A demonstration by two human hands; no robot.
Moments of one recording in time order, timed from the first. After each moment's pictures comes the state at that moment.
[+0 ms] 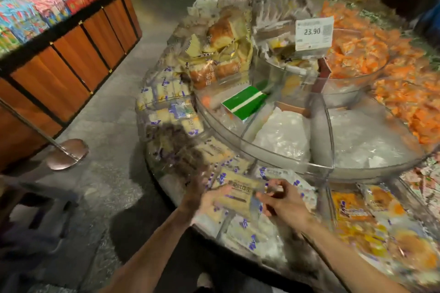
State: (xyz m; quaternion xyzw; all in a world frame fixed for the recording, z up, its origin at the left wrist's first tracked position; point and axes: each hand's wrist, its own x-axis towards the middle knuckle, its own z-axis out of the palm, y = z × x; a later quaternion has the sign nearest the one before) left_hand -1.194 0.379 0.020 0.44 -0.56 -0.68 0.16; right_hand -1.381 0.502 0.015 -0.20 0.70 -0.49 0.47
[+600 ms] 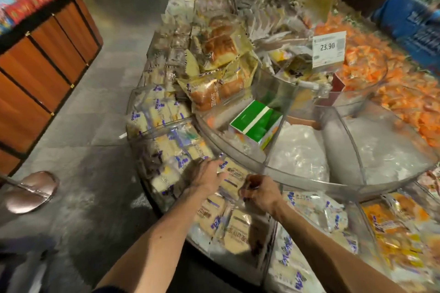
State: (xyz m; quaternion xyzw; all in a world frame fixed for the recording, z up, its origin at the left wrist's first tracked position) left_hand -1.219 0.198 0.016 0.41 -0.85 -0.33 0.00; right_hand -1.335 0.339 0.011 -0.28 0.82 -0.34 0.37
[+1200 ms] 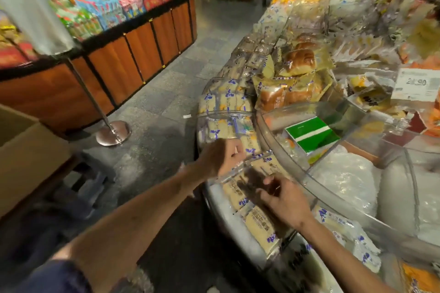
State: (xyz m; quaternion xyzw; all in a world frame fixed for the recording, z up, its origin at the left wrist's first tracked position) left_hand -1.125 0.237 0.113 0.42 -0.85 -0.29 0.12; right_hand -1.290 0.375 0.080 -0.55 0.76 -0.23 0.27
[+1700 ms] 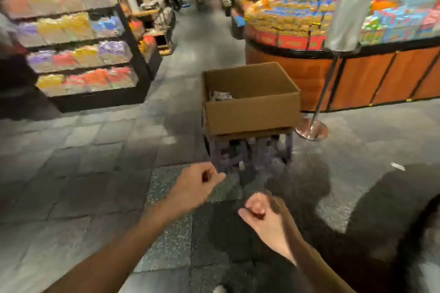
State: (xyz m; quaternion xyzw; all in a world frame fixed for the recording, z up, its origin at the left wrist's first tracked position) left_hand -0.719 0.595 0.142 0.83 -0.39 -0.18 0.35; right_hand -0.901 0.483 0.086 -0.84 0.29 -0.13 0.44
